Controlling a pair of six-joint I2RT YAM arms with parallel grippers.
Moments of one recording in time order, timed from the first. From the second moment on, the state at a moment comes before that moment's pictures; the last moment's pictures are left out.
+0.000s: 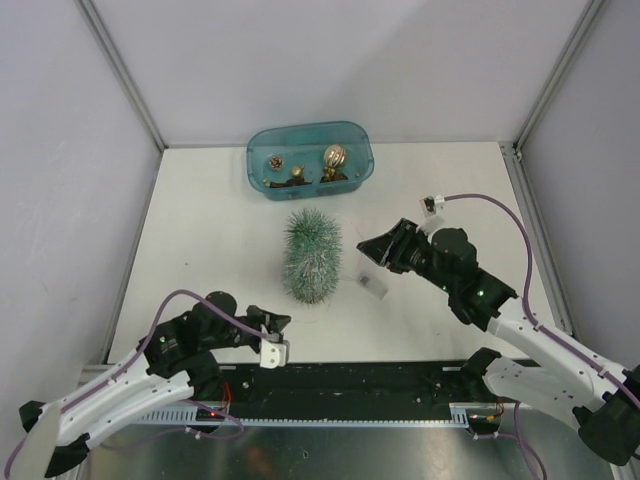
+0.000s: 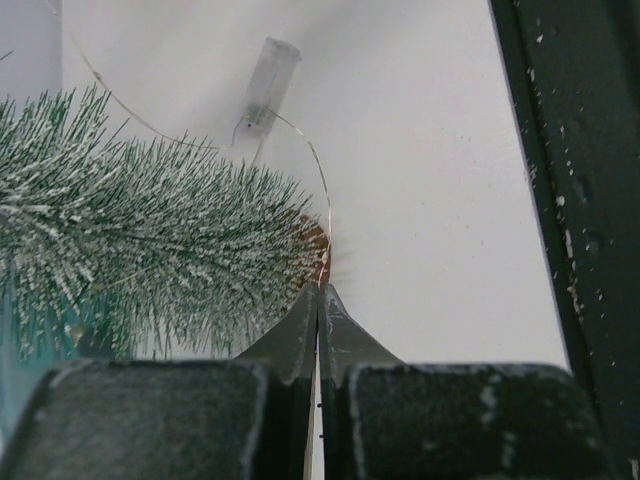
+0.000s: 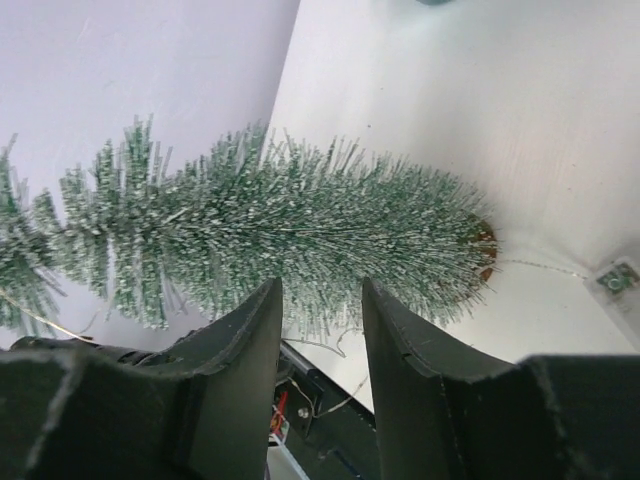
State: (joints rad) left arm -0.95 0.39 0.42 -0.54 0.32 0.90; right arm 0.71 0.88 0.71 -0.03 -0.07 0.94
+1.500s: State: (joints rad) left arm -0.95 0.14 0.43 -0.71 -0.01 1.02; right arm 0.92 0.95 0.81 -0.05 0.16 0.43
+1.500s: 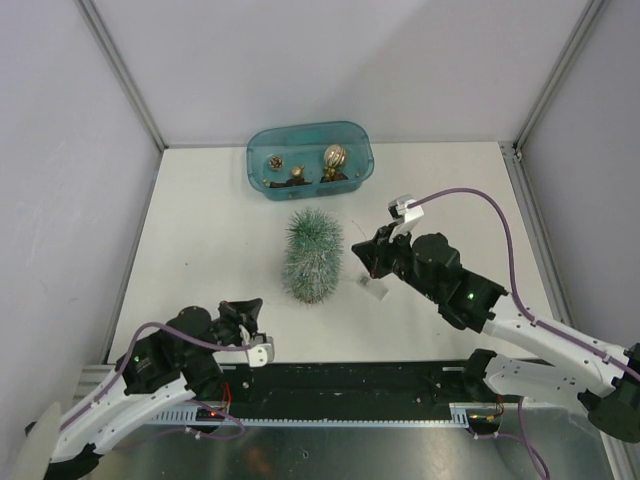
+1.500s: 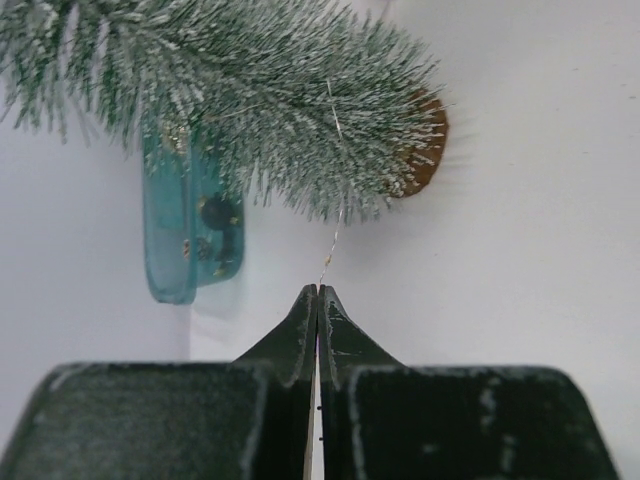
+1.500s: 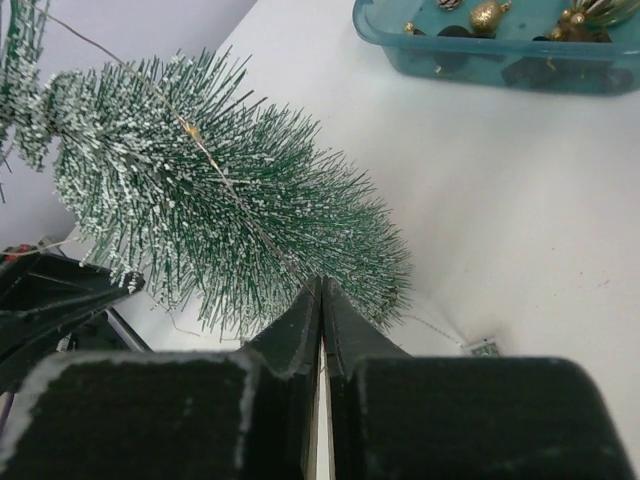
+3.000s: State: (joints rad) left arm -0.30 0.85 0.62 -0.19 0.30 0.62; right arm 1.03 1.02 0.81 -0.12 0.19 0.43
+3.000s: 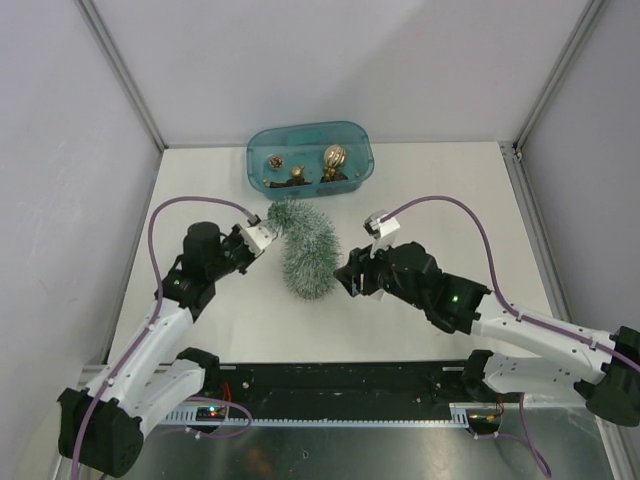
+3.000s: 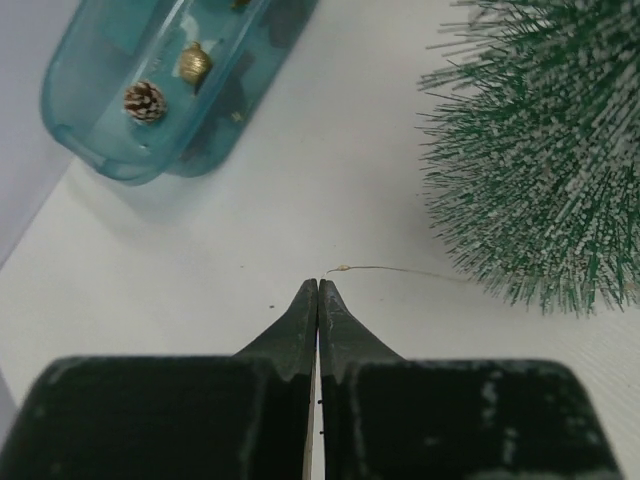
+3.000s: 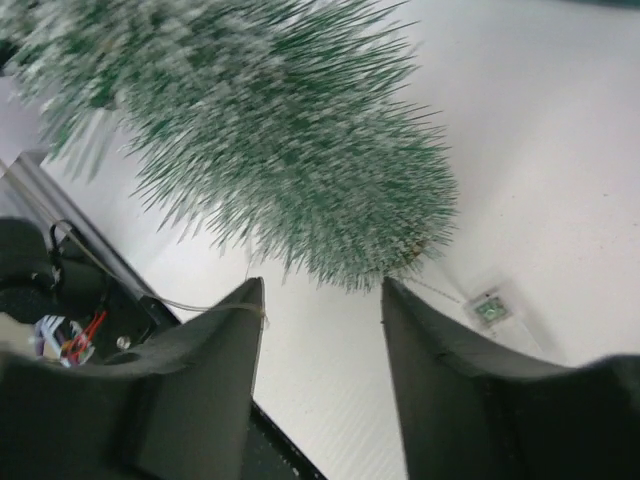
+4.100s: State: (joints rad) left arm -0.30 1.21 0.62 0.27 0.35 0.26; right arm 0.55 1.21 0.71 0.26 -0.14 0.54
